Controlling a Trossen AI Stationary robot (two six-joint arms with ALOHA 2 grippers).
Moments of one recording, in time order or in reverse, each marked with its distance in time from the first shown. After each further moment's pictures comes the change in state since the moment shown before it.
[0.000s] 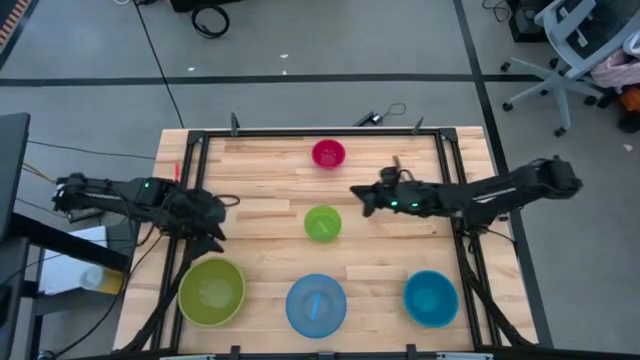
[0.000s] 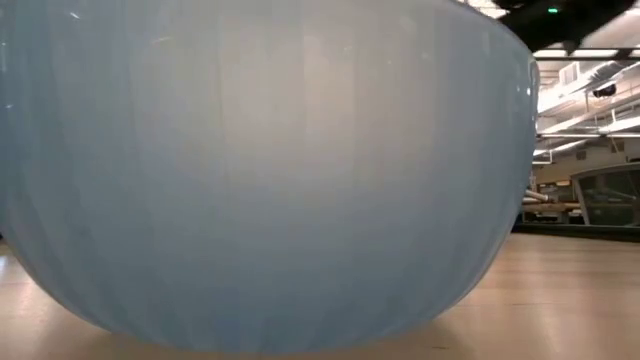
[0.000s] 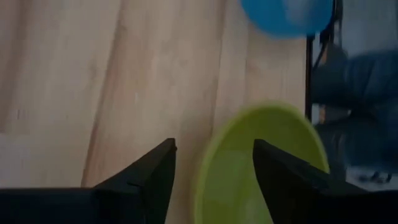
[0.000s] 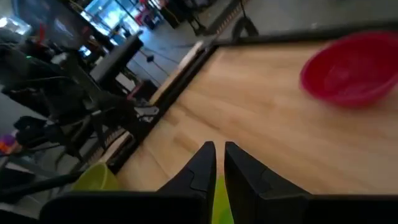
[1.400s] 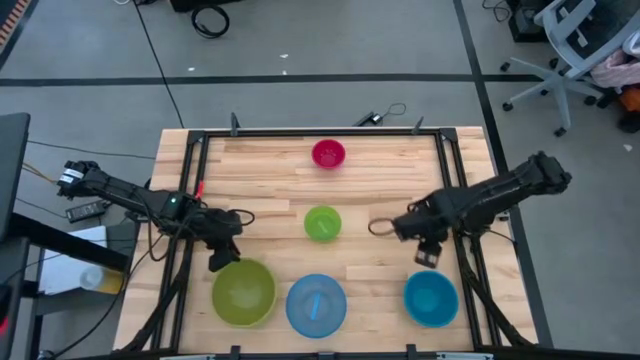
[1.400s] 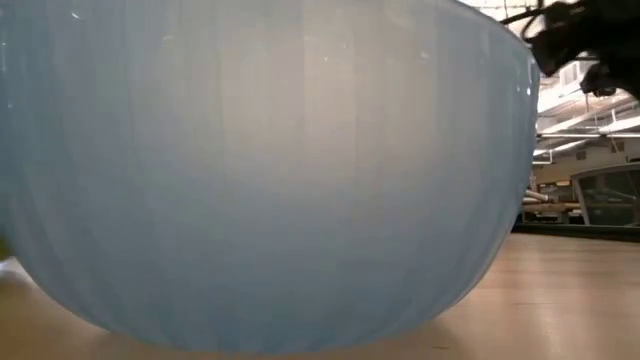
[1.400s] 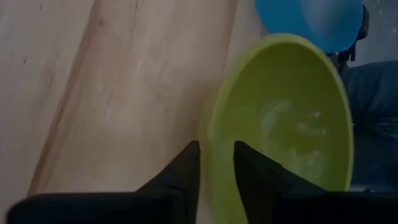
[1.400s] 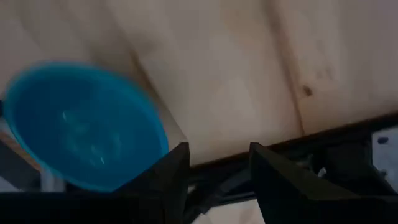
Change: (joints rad) left arm -0.145 0.206 -0.108 0.339 -0.092 -0.263; right arm 0.259 0.068 0.403 -1.670 -0.704 -0.200
